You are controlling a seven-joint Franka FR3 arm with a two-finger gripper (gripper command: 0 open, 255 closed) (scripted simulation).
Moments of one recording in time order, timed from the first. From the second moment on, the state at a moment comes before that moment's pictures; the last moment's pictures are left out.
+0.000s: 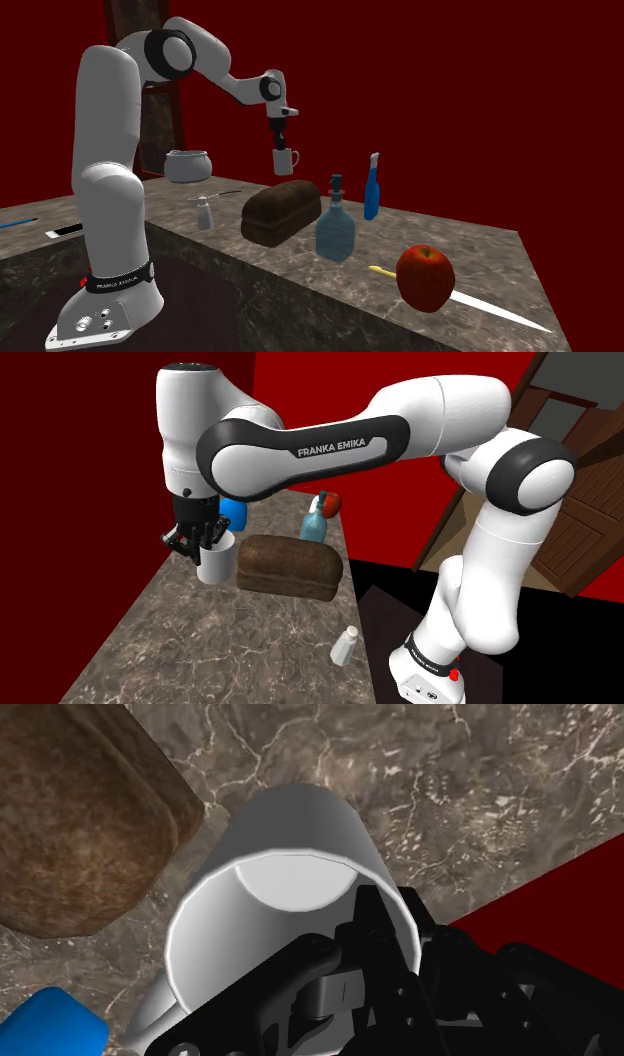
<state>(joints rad) 0.45 0.18 0.23 -1.71 -0.10 1.90 0.74</state>
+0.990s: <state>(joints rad) 0.70 0.45 0.33 -1.36 -0.20 1.79 1.07</state>
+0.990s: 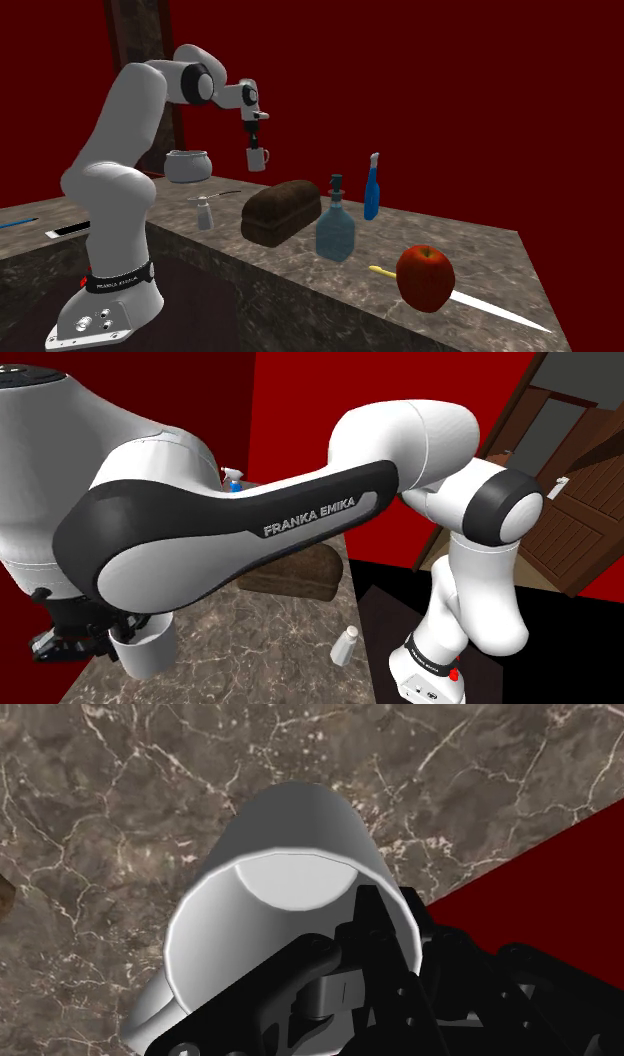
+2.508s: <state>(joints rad) 0.93 0.83 0.32 -0.96 -0.29 1.75 1.23</state>
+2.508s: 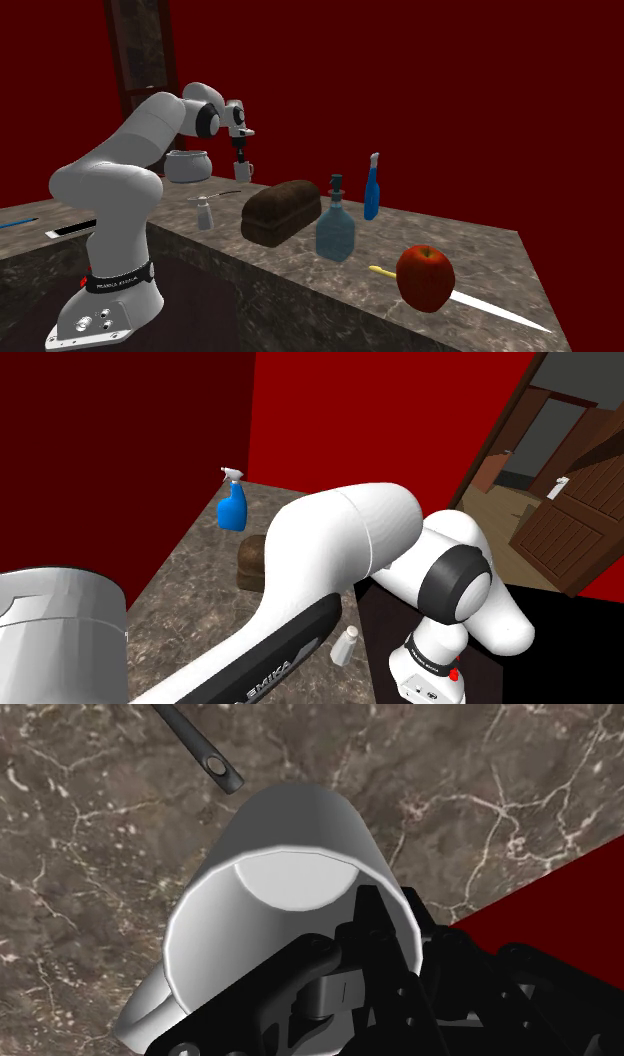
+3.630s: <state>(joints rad) 0.92 0.83 0.31 -1.03 -0.29 1.82 1.24</state>
